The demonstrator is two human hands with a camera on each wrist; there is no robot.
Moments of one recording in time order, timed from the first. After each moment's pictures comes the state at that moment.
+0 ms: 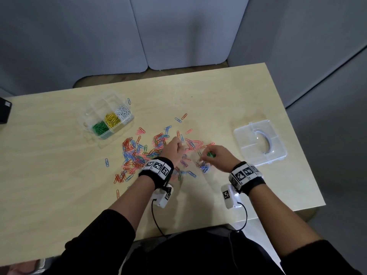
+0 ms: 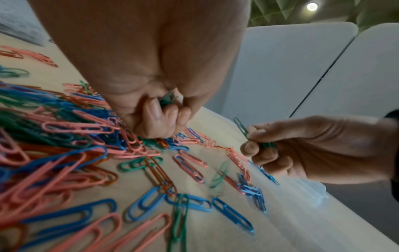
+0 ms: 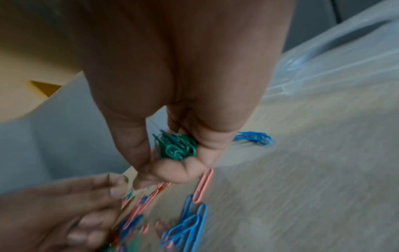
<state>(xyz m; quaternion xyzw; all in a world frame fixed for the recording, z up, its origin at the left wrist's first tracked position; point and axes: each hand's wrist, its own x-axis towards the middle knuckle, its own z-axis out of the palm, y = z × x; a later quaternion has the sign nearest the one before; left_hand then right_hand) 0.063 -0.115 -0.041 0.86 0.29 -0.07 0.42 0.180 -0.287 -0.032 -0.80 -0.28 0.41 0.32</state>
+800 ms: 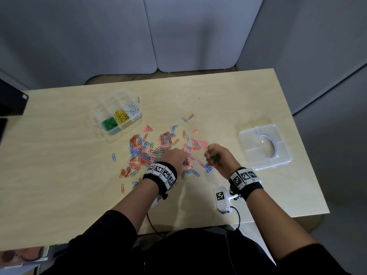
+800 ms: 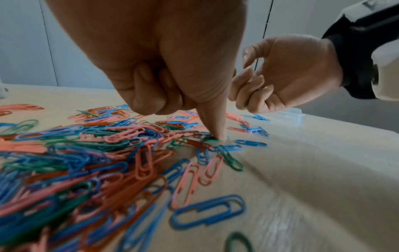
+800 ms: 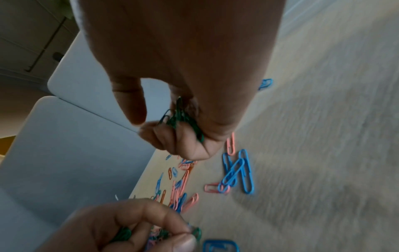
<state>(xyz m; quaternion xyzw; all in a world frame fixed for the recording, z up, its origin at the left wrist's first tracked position) 0.042 -0.119 -0.022 0.94 0.17 -0.18 0.25 0.159 -0.277 -0.021 -0.59 0.04 0.52 0.62</state>
